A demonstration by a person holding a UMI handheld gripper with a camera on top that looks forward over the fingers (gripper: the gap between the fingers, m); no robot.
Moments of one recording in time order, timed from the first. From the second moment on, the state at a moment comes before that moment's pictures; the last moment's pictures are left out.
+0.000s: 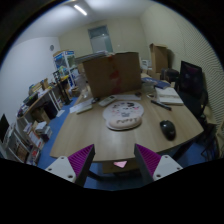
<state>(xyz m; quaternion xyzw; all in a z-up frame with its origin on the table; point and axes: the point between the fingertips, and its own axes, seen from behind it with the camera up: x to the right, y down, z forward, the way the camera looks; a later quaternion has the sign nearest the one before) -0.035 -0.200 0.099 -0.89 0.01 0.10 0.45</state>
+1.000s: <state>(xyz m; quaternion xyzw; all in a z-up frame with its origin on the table) 0.183 -0.049 -0.013 -0.84 0.03 0.00 0.54</state>
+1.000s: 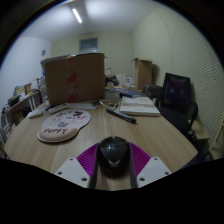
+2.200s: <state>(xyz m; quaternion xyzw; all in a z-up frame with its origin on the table) -0.009 0.092 0.000 -0.91 -0.06 0.03 0.41</state>
